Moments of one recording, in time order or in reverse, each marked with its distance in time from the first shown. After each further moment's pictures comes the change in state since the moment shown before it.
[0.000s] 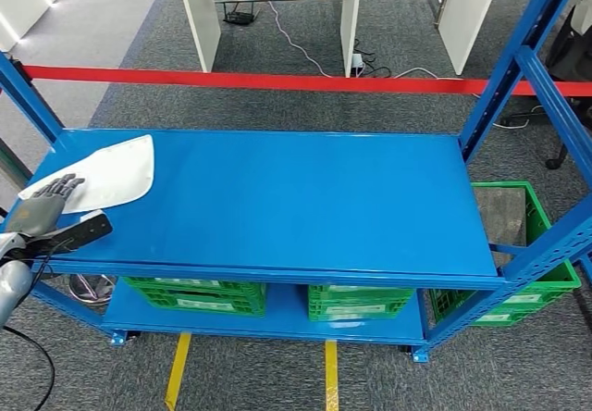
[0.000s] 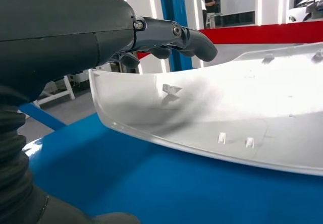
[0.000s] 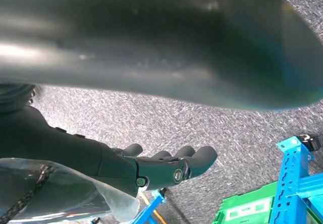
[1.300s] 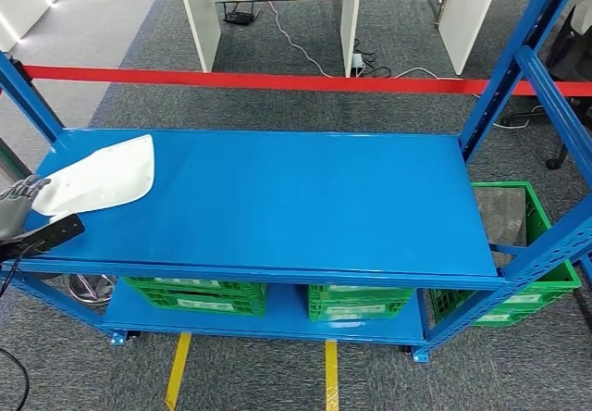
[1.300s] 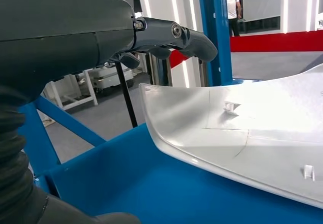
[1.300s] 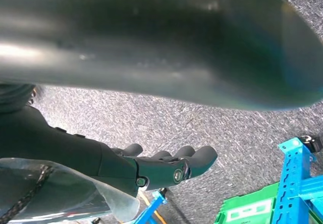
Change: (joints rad) left arm 0.043 0.063 0.087 -0.002 -0.010 0.013 0.005; right arm 0.006 0.000 -0.019 0.000 0.016 -0.003 -0.006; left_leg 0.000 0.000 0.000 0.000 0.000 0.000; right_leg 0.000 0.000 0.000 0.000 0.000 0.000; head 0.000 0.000
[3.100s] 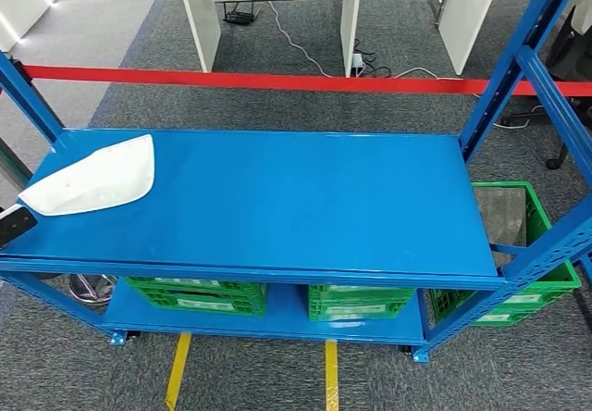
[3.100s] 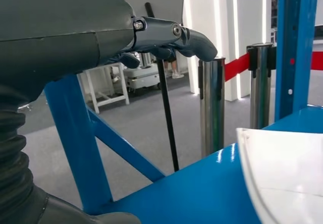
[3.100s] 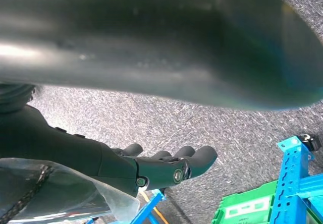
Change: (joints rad) left arm 0.011 0.072 0.137 0.087 0.025 0.046 -0.024; right arm 0.008 0.000 -0.001 0.000 0.018 -0.015 -0.003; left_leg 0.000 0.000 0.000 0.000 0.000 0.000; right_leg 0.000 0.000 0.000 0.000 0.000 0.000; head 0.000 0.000
